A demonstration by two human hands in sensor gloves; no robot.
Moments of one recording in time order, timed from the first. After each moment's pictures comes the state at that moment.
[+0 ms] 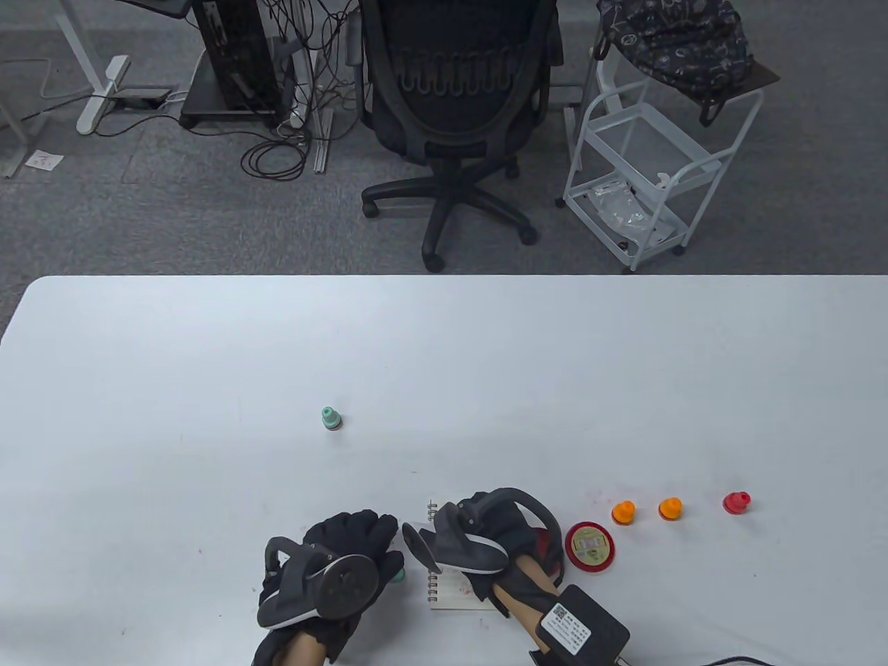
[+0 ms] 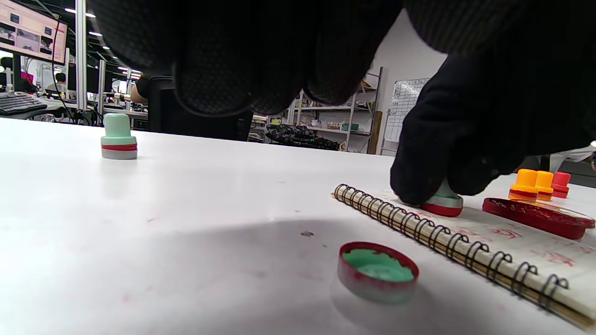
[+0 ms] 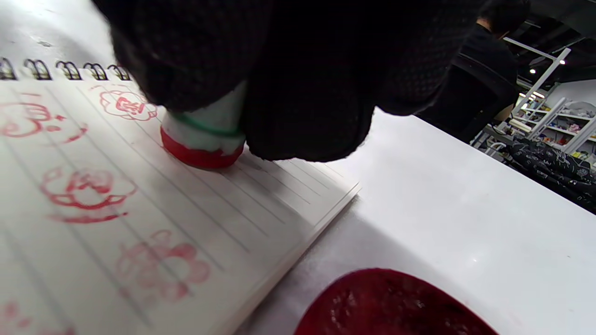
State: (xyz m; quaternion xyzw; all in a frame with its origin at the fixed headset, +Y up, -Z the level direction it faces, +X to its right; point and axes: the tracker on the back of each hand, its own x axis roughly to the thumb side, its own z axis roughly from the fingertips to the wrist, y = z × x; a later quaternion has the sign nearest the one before) left_hand -0.162 -0.713 -0.194 0.04 -0.26 0.08 0.96; right_hand -0.001 -0.736 -0.242 -0.24 -0.04 -0.95 0.20
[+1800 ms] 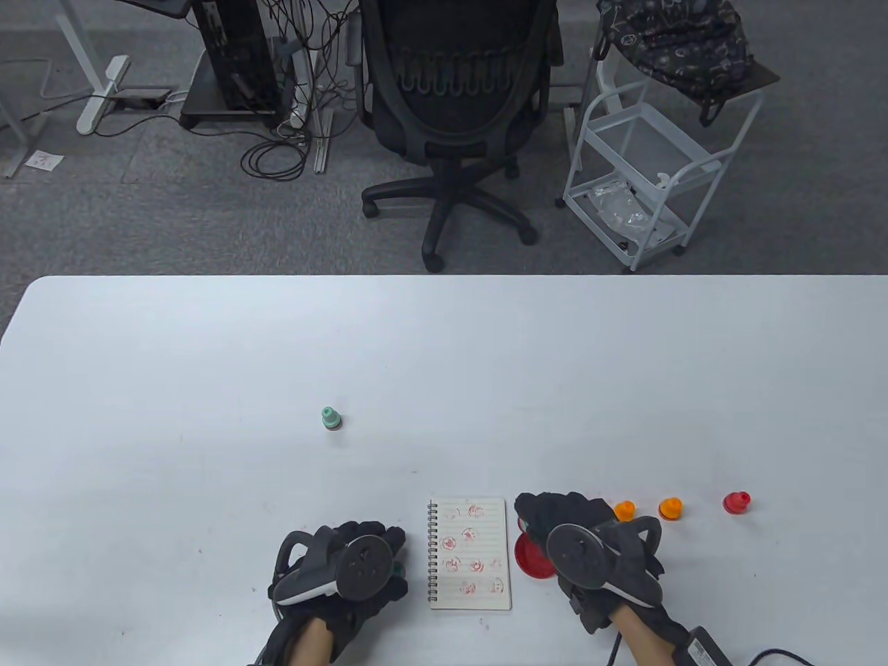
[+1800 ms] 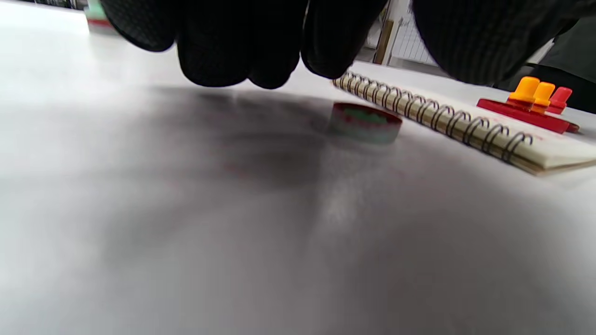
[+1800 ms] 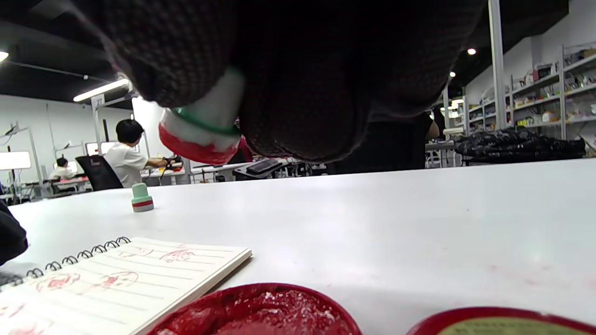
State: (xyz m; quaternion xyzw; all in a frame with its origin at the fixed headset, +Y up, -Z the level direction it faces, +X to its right) left_hand -0.153 -0.751 -0.212 -0.14 -0.27 0.07 0.95; right_hand 0.135 -0.704 -0.216 -0.18 0.11 -0.97 -0.08
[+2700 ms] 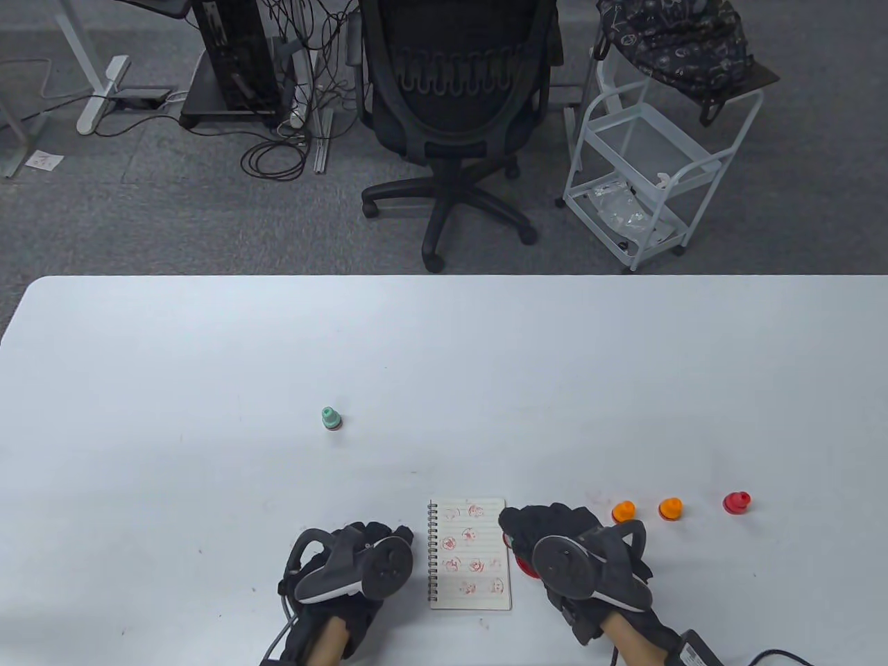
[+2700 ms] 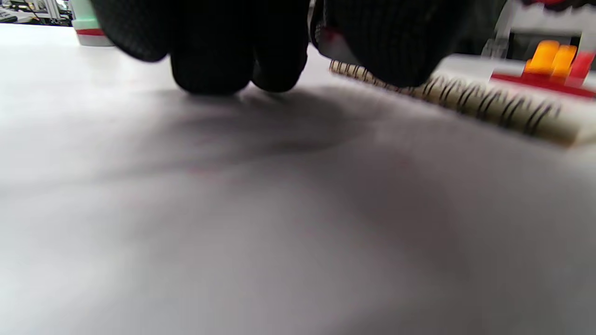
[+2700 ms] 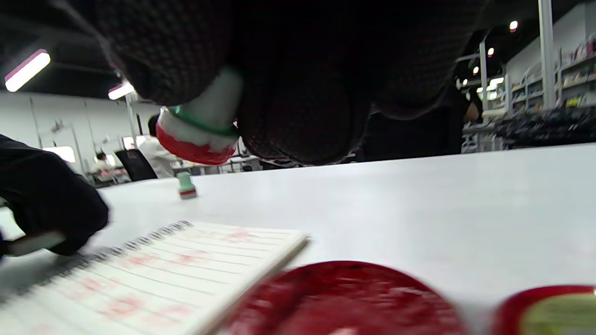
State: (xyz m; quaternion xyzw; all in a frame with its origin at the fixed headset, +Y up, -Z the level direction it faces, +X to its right) left_hand -0.137 -0.747 -0.211 -0.10 -0.26 0.05 0.96; right_hand 0.119 -0.707 -0.207 -0.22 0.08 -0.96 -0.13
